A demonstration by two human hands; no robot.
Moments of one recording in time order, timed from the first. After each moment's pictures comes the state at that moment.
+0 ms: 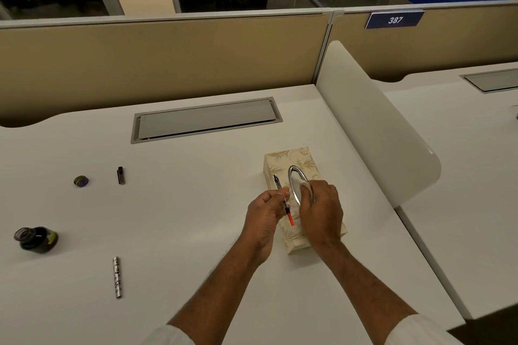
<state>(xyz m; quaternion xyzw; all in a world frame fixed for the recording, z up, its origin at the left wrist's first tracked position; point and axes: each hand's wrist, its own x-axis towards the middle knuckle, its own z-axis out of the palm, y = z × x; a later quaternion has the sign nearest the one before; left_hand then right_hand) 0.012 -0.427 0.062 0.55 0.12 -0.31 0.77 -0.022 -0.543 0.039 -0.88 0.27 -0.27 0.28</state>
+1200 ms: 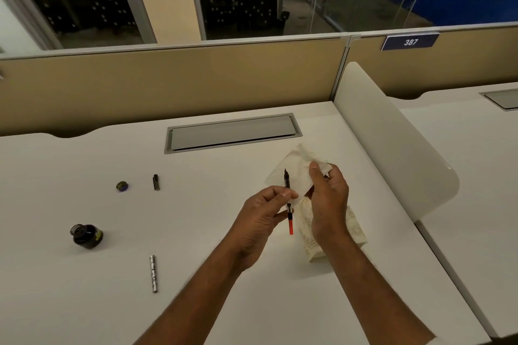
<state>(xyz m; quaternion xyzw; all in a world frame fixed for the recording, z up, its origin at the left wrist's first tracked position) 0.010 -0.352 0.143 0.57 -0.02 -0.32 0.76 -0.003 -0.480 0.149 -0.59 0.31 -0.25 0.70</state>
